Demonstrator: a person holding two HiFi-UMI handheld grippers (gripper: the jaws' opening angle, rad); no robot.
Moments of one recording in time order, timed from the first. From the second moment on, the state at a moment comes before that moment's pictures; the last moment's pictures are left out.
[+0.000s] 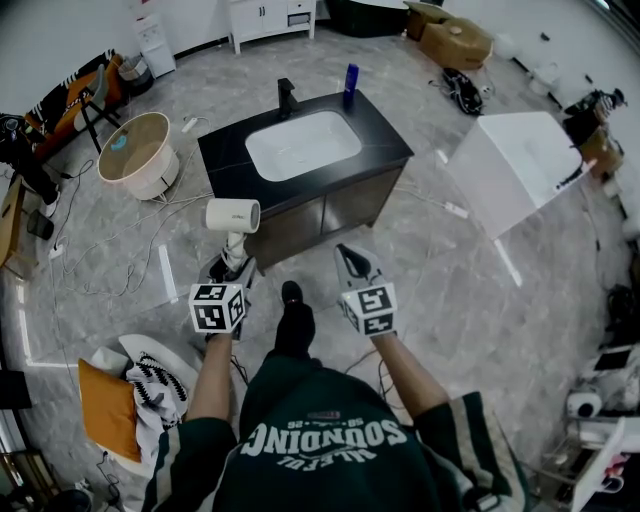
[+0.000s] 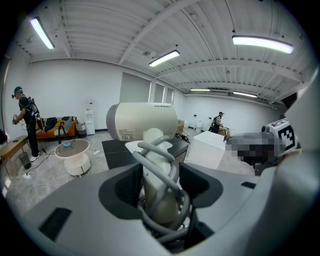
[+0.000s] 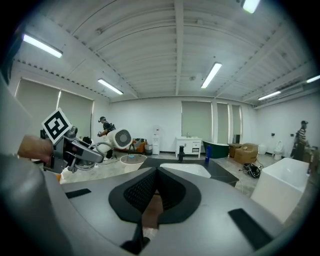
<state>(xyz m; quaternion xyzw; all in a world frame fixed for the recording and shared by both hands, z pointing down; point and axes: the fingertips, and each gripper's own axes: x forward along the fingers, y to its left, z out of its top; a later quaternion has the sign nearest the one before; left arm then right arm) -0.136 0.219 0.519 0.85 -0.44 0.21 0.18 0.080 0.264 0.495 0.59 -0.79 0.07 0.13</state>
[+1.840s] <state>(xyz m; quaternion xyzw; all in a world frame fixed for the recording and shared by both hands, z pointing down) -0.159 -0.160 0.593 0.80 -0.48 0.23 0.27 0.028 -0.173 0.526 0.50 -0.84 0.10 0.18</state>
